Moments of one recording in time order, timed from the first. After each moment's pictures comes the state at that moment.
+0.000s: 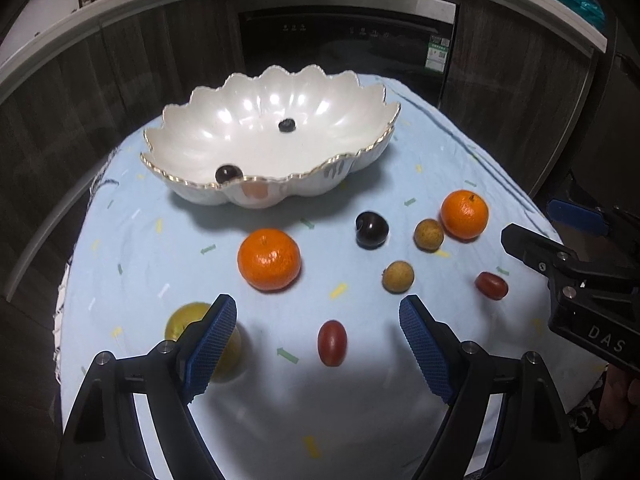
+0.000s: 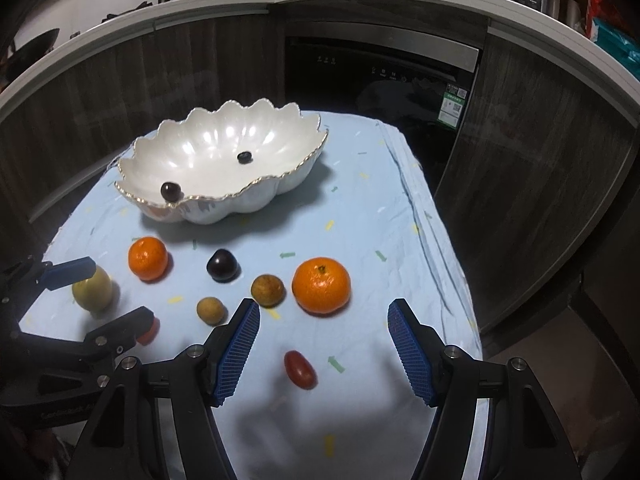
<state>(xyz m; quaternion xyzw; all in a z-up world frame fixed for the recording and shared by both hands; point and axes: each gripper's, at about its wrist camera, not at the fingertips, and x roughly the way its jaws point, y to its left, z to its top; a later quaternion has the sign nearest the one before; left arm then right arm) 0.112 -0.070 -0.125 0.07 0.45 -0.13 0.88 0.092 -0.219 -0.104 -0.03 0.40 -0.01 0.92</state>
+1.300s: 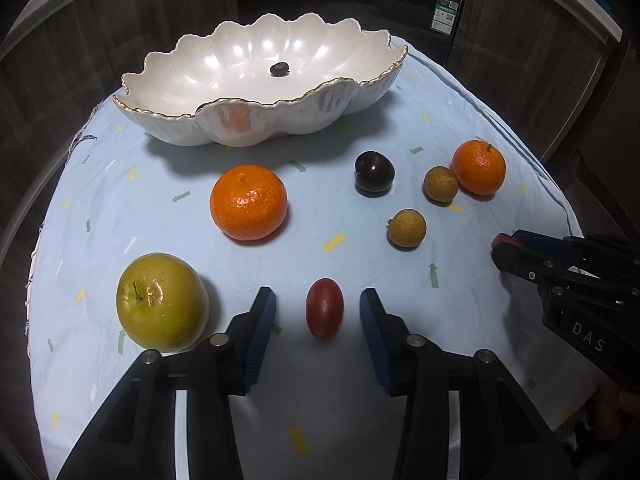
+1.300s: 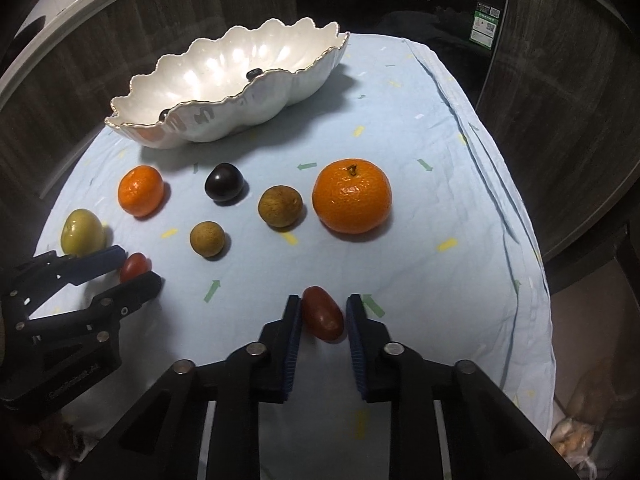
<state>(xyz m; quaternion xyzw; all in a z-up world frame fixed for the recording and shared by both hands) 0.115 -0.074 -0.159 0.06 0.50 -0.13 0.85 0.104 -0.220 -0.157 0.01 0.50 0.04 0.86</state>
